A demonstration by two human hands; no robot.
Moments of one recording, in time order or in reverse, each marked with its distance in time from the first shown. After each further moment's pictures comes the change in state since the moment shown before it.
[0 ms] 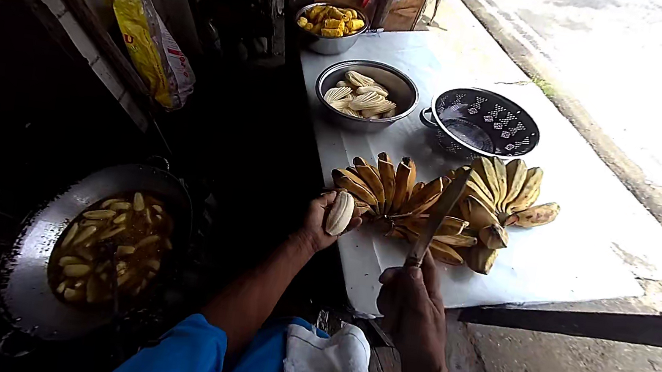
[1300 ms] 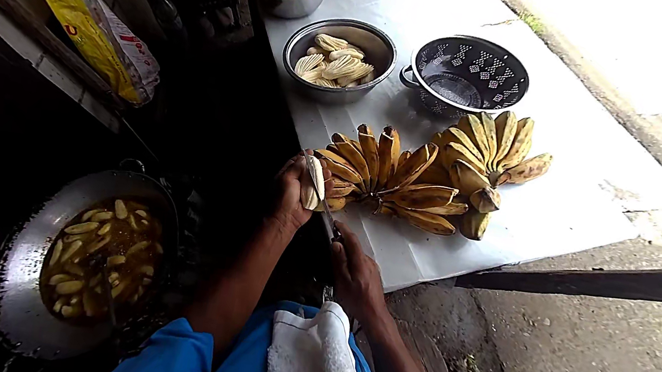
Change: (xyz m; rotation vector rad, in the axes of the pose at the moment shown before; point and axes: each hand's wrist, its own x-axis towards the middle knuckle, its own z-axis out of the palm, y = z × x) left_hand 0.002 0.023 0.022 0.124 0.041 0.253; right_hand 0.017 0.041 0.030 -0.985 -0.151 -0.034
